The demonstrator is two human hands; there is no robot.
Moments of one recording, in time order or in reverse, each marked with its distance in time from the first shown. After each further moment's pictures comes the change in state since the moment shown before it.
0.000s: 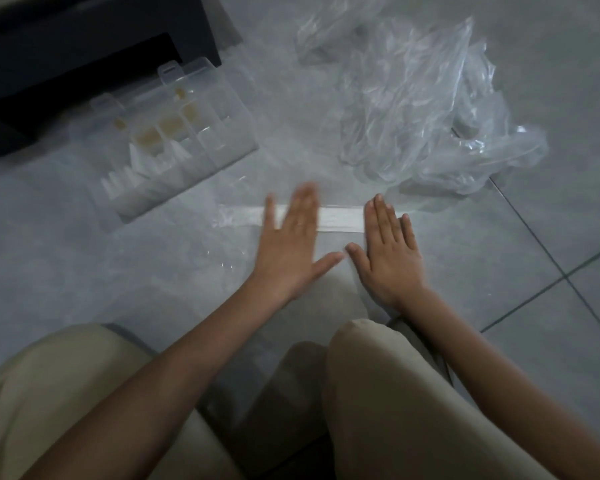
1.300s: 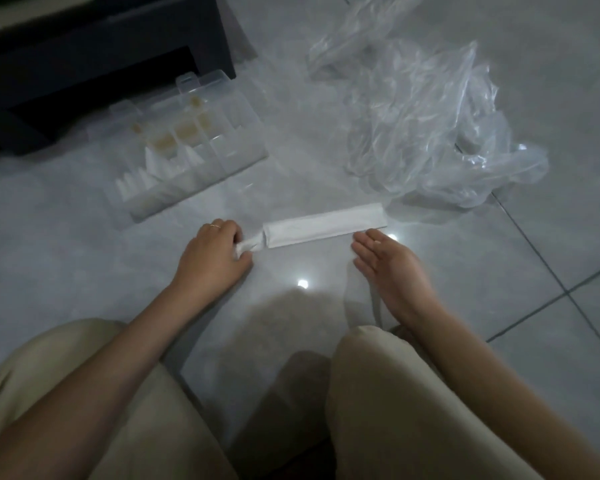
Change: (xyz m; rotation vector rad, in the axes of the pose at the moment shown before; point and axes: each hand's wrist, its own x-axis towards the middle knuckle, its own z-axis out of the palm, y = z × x) left_hand -0.038 -0.092 -0.003 -0.346 0.002 -0.351; right_hand -0.004 -0.026 -0.040 1.779 -0.192 0.634
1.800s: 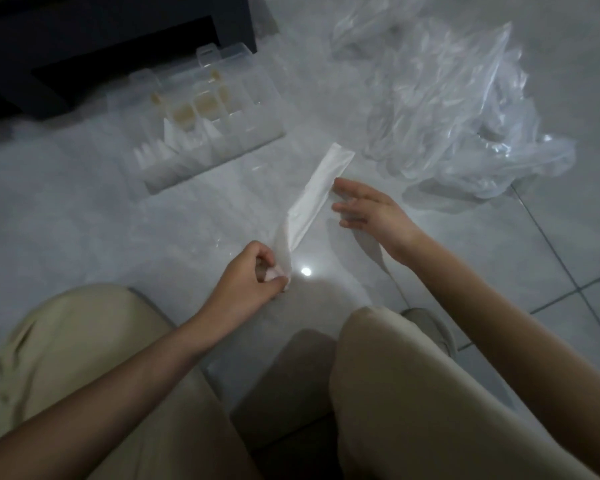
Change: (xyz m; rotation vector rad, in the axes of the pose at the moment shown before) left_hand -0.071 0.035 0.007 -0.767 -0.147 -0.216; right_hand 0.037 -0.026 0.026 -0.533 -0.305 -0.183
